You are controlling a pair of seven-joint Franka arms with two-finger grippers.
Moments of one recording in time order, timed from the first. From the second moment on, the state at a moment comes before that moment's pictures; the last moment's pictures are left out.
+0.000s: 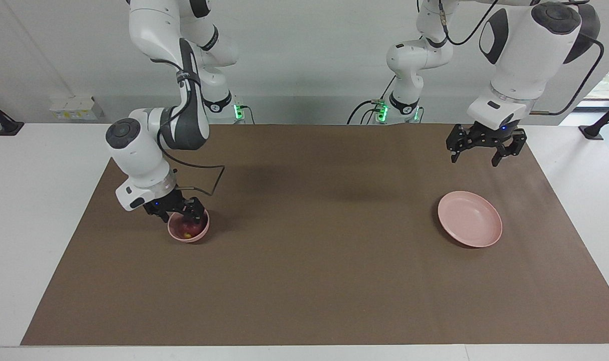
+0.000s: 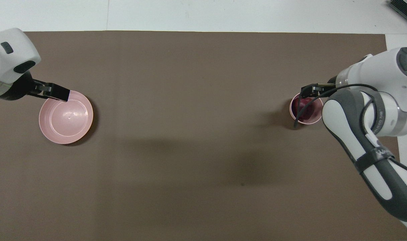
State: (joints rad) left arm 0.16 0.08 -0.33 -1.55 0.09 1.69 0.06; right arm 0.04 0.25 -0.04 -1.80 0.05 2.11 0.07
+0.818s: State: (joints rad) left arm 0.16 0.08 -0.33 -1.55 0.09 1.69 0.06; right arm 0.02 -0.15 -0.04 -1.75 0.01 1.61 0.09
